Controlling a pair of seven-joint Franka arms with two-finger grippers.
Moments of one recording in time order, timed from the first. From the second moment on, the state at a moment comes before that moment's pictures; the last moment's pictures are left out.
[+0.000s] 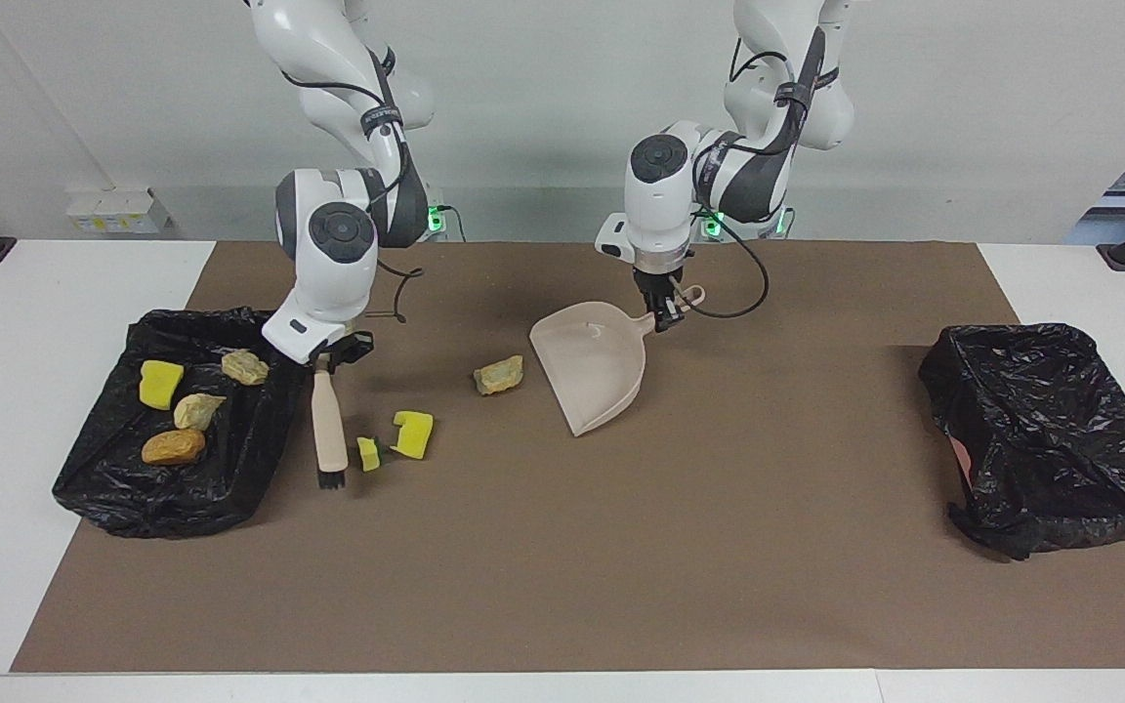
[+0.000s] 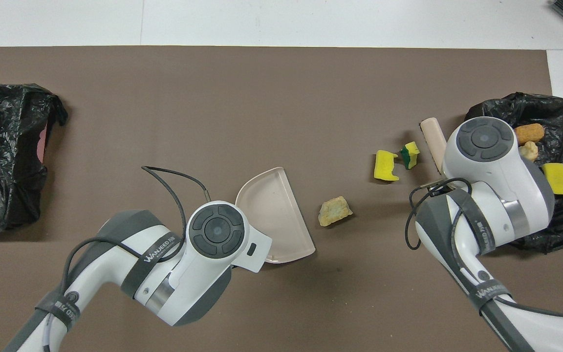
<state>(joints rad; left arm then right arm) -0.72 0.04 0.03 -2.13 0.09 2.07 0.57 0.00 0.15 0.15 -2.03 -0.42 1.97 0.10</state>
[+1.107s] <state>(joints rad) -0.73 0.04 0.04 -2.14 0.09 2.07 0.57 0.32 0.19 0.17 -2.05 0.06 2.00 0.15</state>
